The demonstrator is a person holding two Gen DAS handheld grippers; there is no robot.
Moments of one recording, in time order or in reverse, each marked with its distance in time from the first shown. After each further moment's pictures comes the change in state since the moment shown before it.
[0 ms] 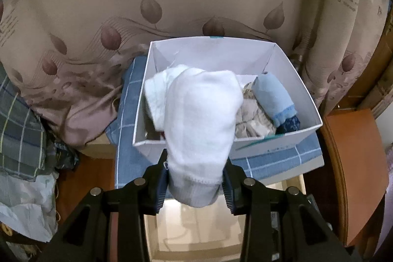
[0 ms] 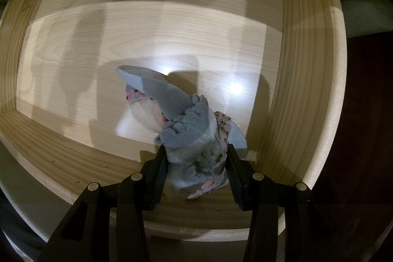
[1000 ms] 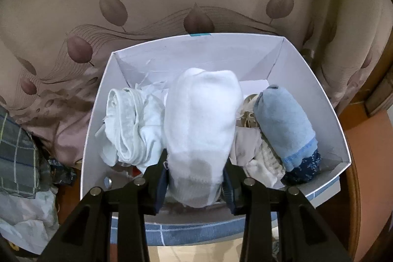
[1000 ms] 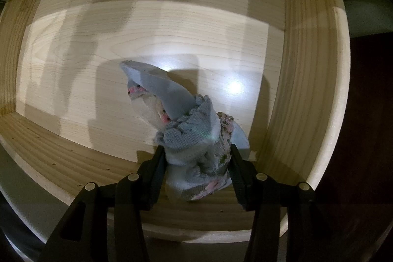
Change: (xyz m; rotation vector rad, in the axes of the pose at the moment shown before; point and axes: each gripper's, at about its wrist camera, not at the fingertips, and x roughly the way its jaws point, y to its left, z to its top) left arm 0.087 -0.040 0.045 0.052 0.036 0.035; right arm 0.002 0.002 0.008 0.003 0.010 -0.002
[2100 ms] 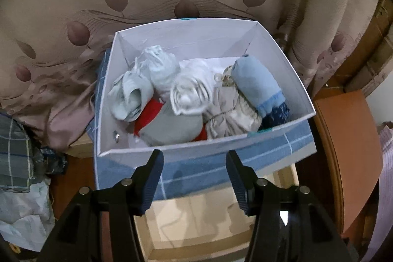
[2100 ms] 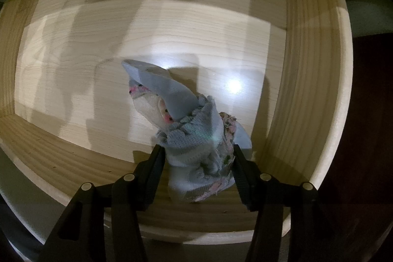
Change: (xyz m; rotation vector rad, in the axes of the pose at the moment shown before) left arm -0.059 0.021 -0.043 0.030 0.081 -0.129; right arm 0.001 0.003 0.004 0.002 0.007 -0.008
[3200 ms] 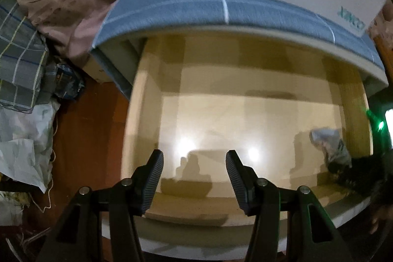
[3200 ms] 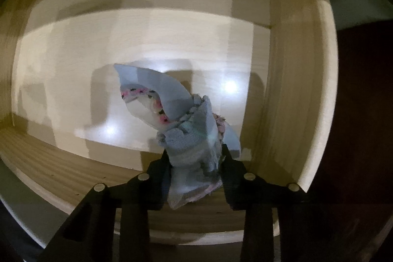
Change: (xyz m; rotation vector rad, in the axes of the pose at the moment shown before) left arm 0.105 0.032 -0.202 -0.204 0.161 0.197; right arm -0.001 -0.005 0.002 0.071 -0.027 -0.004
